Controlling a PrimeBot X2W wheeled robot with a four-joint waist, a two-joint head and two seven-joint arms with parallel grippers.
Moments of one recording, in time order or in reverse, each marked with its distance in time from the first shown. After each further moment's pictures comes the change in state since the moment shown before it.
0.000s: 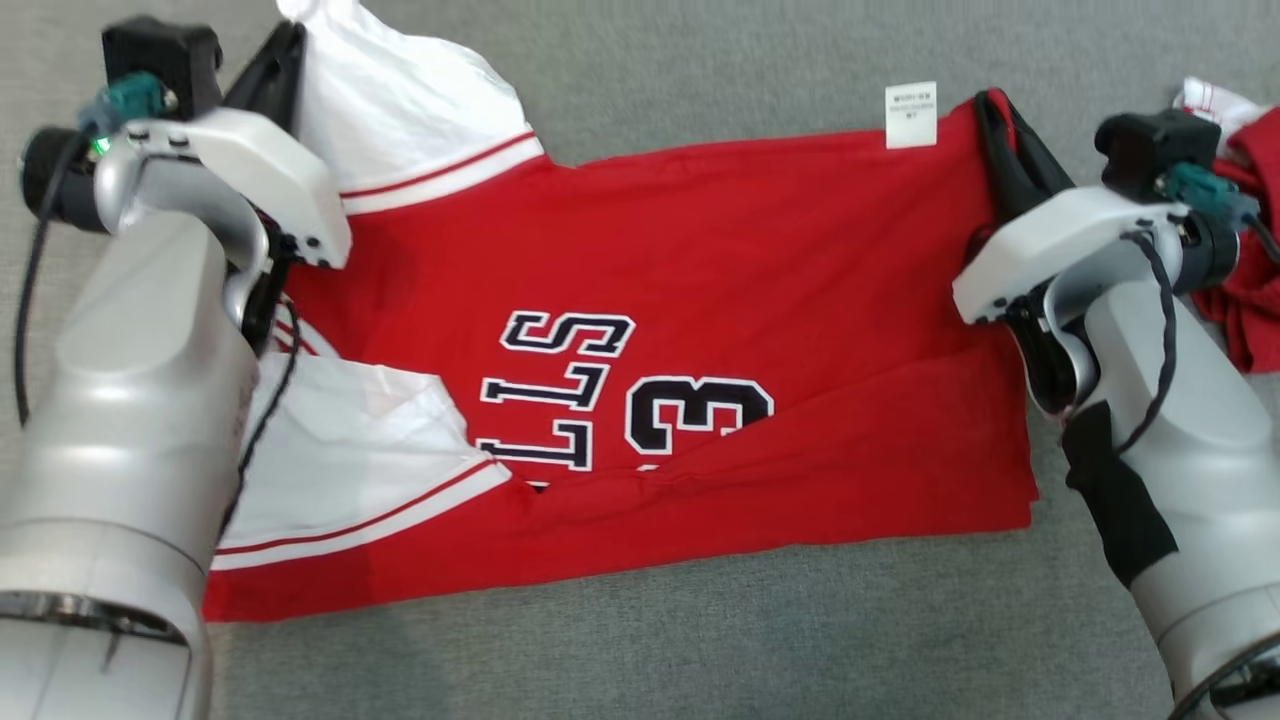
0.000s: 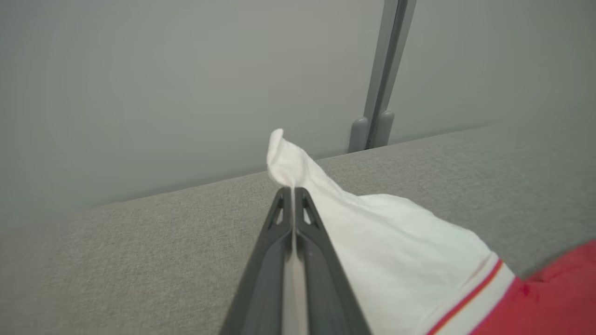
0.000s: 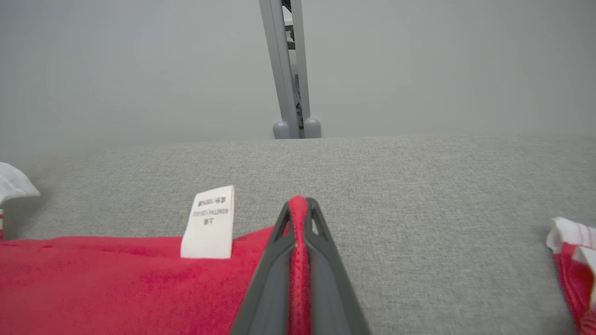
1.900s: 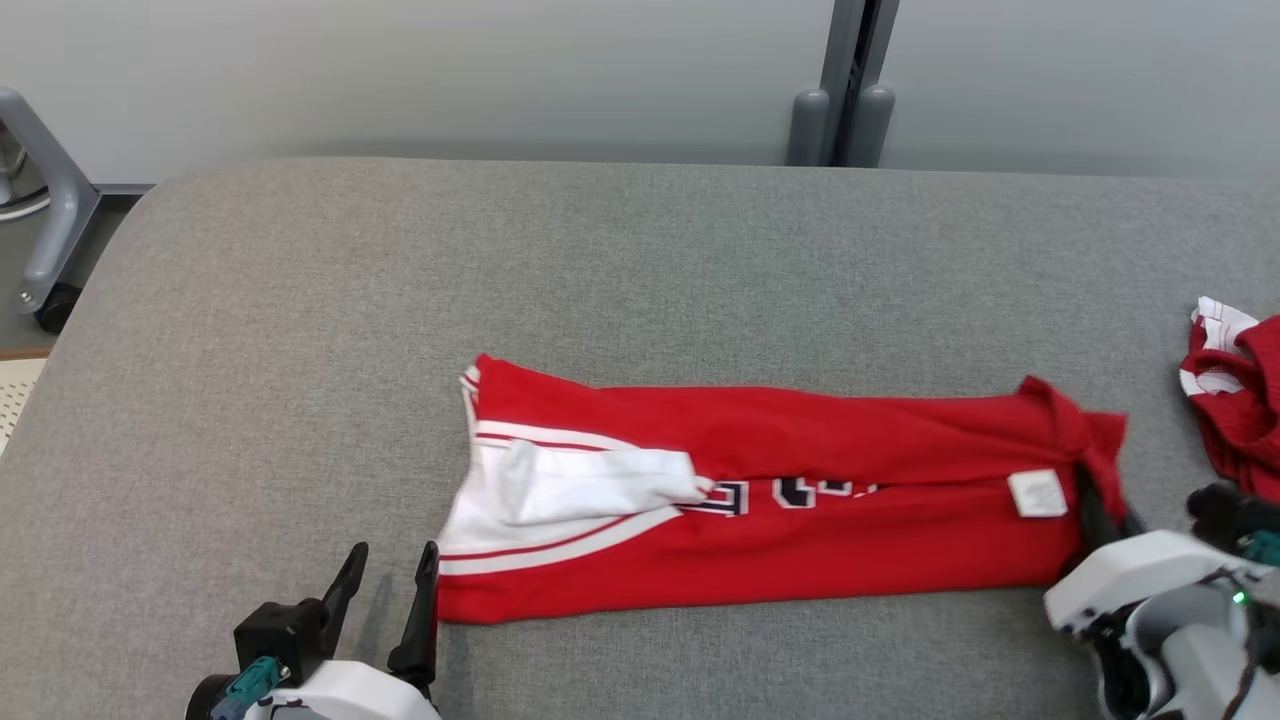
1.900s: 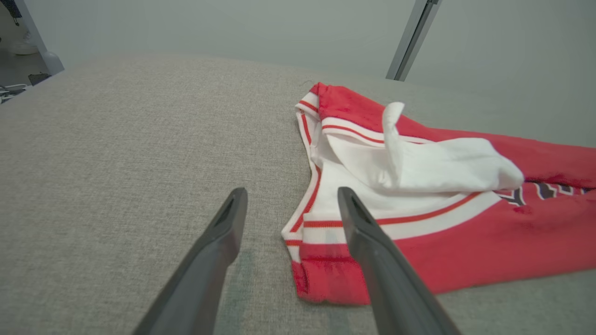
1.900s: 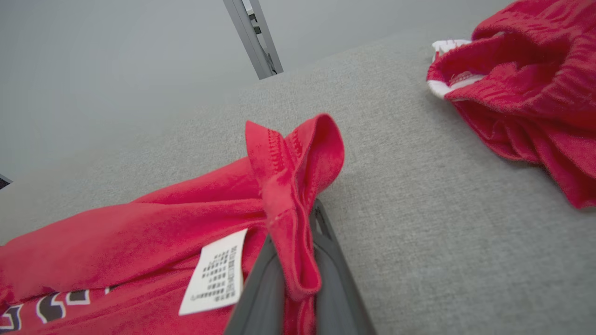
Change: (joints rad) left arm 1.050 -0.110 0.283 -0.693 0.096 0.034 -0.011; right arm 0.561 -0.027 -0.219 -0.087 0.120 0.000 -0.004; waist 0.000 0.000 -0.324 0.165
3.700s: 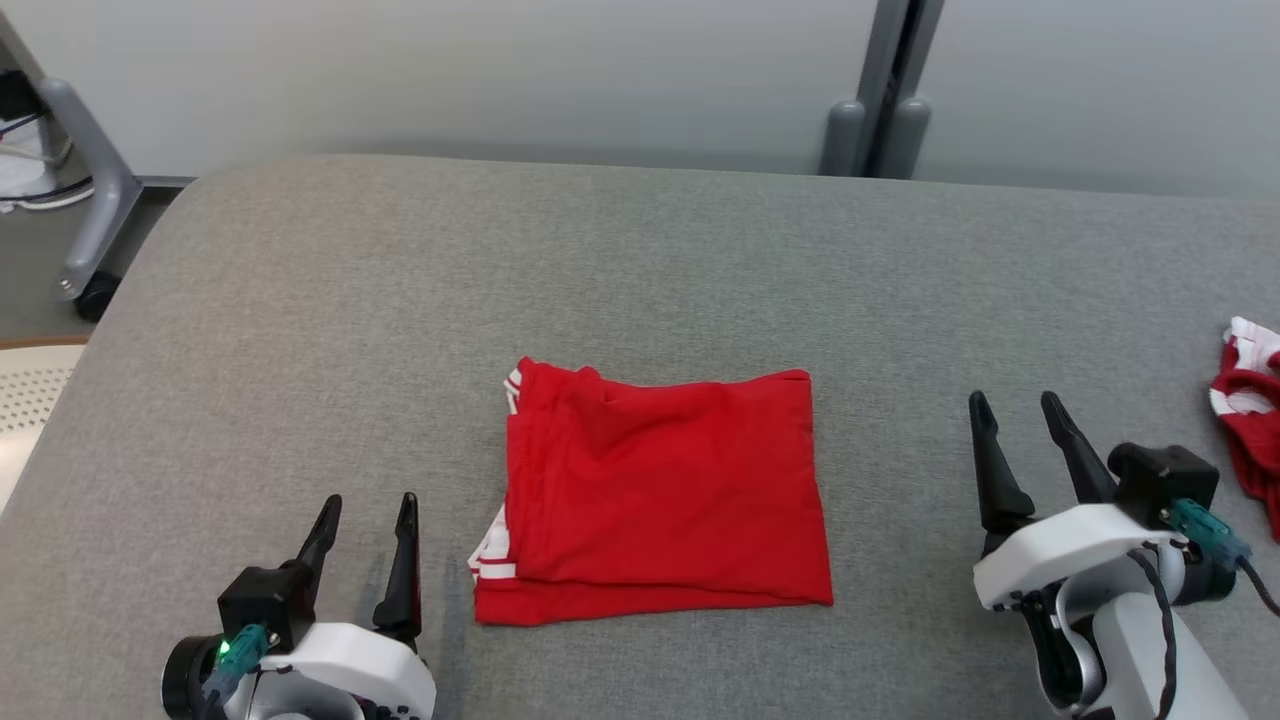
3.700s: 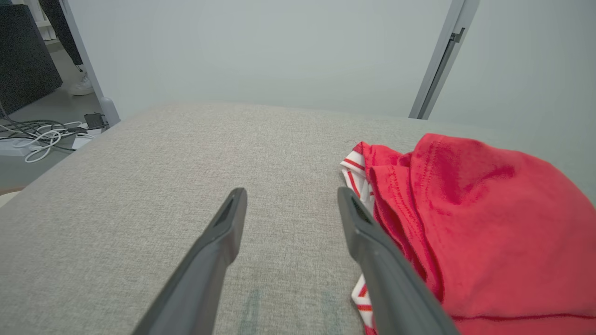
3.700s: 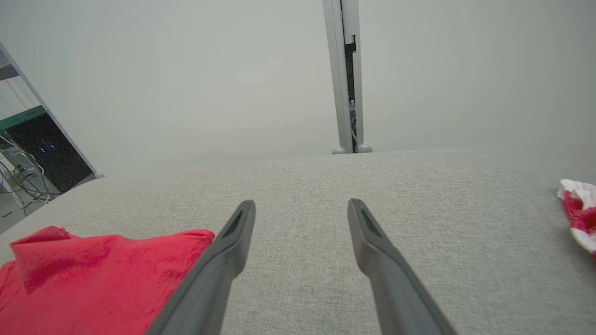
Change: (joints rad) left arm -0.037 -0.001 0.005 -0.059 0.031 0.070 0.000; right arm 0.016 0.077 0.027 -0.288 -0.216 0.000 0.003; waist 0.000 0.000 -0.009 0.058
